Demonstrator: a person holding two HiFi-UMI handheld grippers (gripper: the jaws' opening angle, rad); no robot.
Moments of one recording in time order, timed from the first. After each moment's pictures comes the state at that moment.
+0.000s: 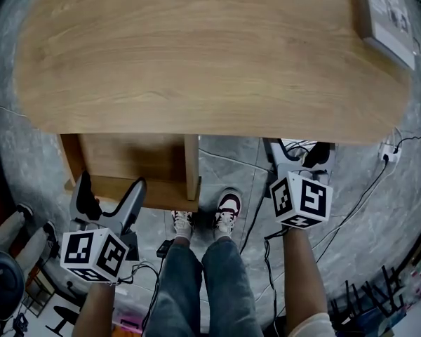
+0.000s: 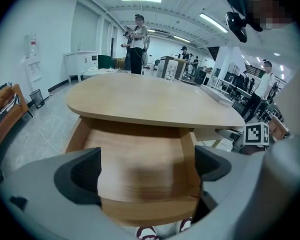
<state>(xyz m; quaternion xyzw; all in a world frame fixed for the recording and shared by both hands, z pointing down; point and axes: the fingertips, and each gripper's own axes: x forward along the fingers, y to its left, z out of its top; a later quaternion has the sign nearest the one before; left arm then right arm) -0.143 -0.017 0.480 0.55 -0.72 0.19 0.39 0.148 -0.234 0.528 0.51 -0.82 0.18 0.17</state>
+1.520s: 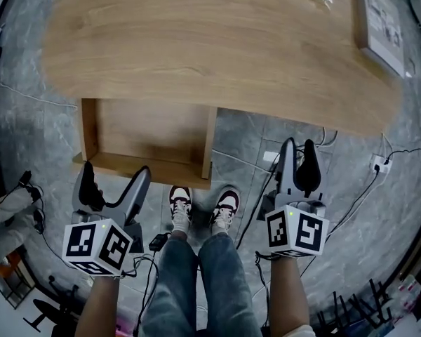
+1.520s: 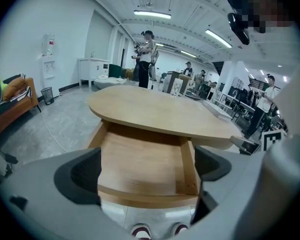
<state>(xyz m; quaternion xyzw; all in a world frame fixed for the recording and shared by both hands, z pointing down) -0.153 0.030 0.436 0.53 -0.76 0.12 0.36 0.136 -0.154 0.441 0.51 -0.84 0.16 0.14</state>
